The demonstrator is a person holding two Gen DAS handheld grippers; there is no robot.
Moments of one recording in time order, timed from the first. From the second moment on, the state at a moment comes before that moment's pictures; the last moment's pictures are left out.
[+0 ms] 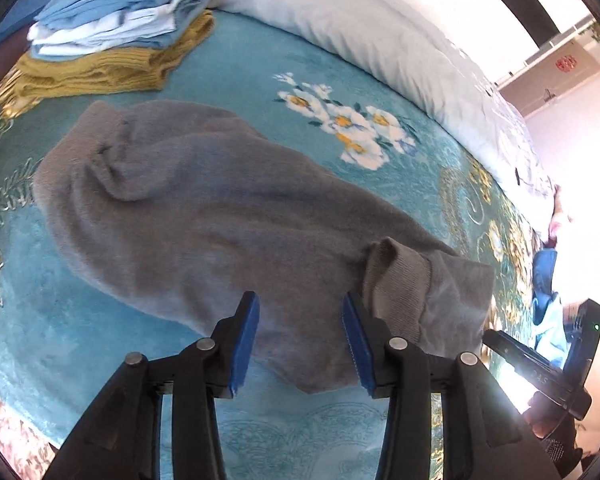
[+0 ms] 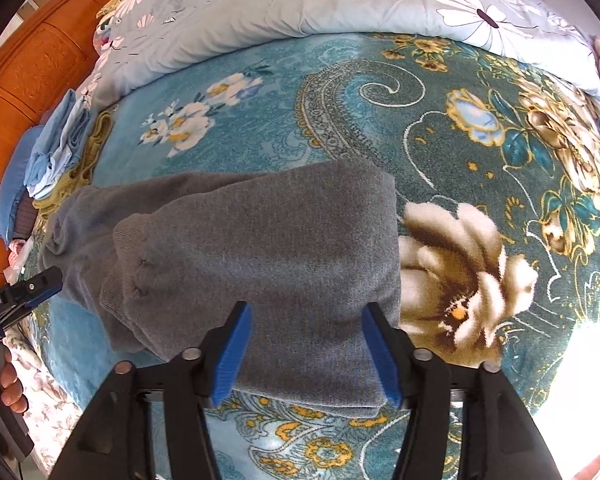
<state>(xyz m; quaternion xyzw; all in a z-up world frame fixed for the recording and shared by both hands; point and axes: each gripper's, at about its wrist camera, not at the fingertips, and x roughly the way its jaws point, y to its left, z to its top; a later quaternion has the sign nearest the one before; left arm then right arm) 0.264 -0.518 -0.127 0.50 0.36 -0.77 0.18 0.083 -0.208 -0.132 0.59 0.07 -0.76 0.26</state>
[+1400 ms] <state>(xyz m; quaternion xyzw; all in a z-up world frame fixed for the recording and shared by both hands) 0.286 -0.591 -0.101 0.36 0.34 -0.81 0.30 0.092 -0.226 -0.098 0.56 0.09 -0.78 0.27</state>
